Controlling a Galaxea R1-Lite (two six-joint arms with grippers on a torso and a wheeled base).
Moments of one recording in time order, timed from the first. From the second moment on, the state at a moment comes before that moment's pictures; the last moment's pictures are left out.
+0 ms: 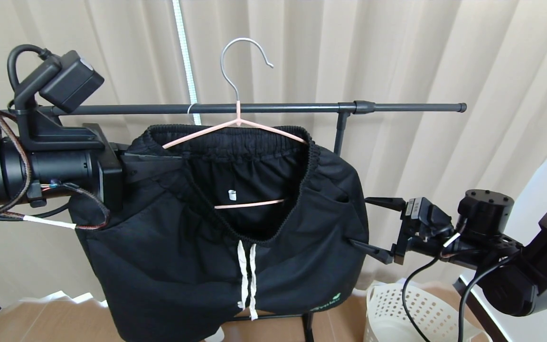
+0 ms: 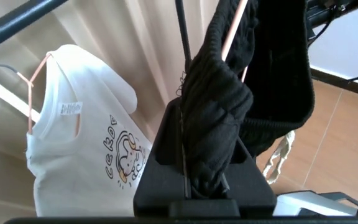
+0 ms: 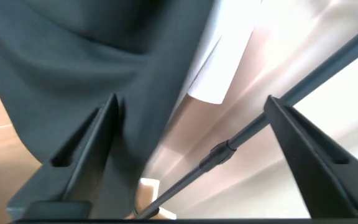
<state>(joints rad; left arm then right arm) -0.25 1.40 -1.04 -0.05 -0.54 0.34 0.15 2.08 -0.56 -1.30 0.80 -0.54</state>
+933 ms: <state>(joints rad) -0.33 1.62 -1.16 -0.12 -0.17 0.06 0.15 2.02 -0.60 -1.30 0.79 -0.34</state>
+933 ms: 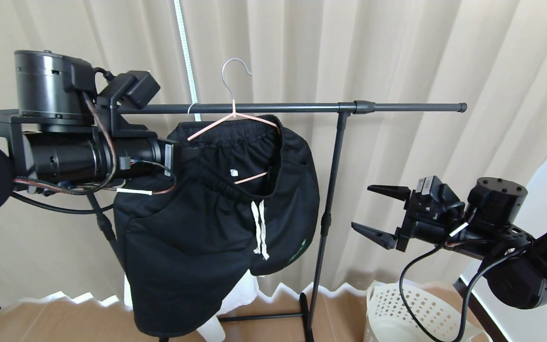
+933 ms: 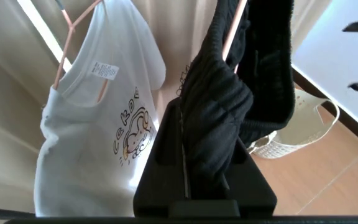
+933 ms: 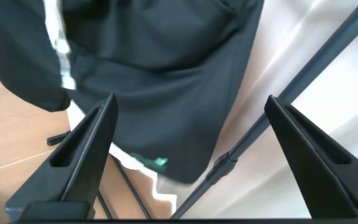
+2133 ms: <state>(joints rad) -0.44 2.01 -1.49 -0.12 0.07 -0.20 0.15 2.02 -0.60 -1.30 0.78 -0.35</state>
